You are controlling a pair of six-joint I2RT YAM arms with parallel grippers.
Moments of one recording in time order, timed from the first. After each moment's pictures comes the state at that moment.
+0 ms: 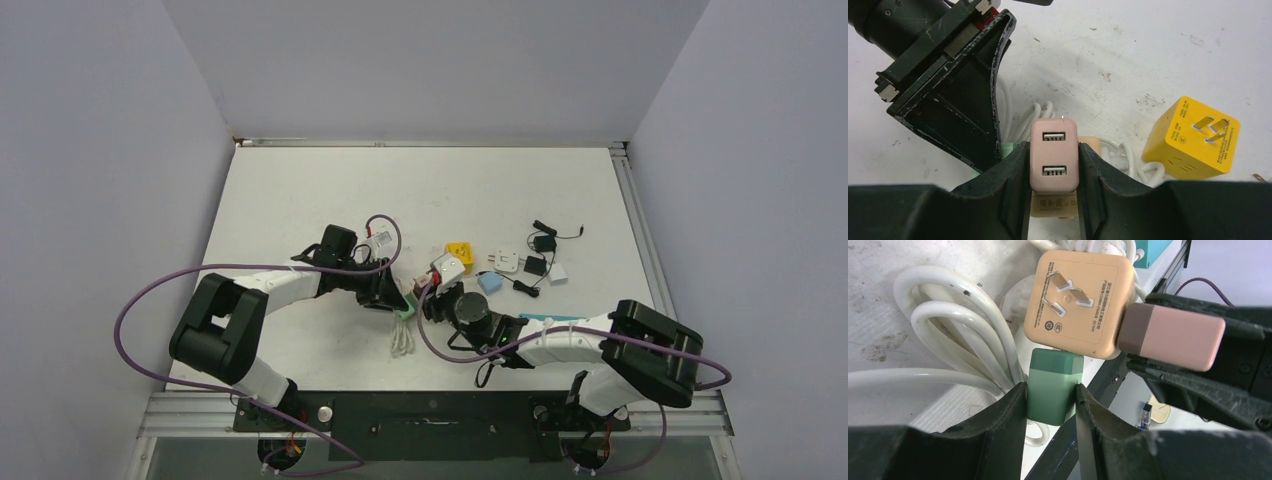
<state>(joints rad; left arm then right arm) -0.41 1.55 0.71 -0.15 0.82 -0.48 1.13 1.45 0.49 0.71 0.48 0.09</state>
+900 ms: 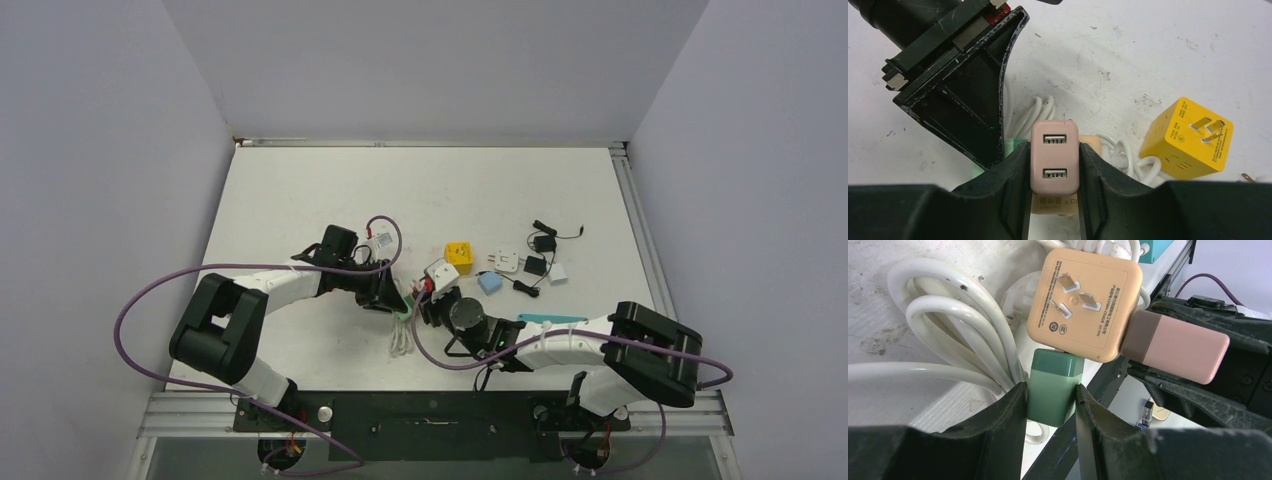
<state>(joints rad) -0.41 1.55 0.72 -0.17 0.81 -0.47 1.13 1.42 0.49 0.68 0.42 0.10</state>
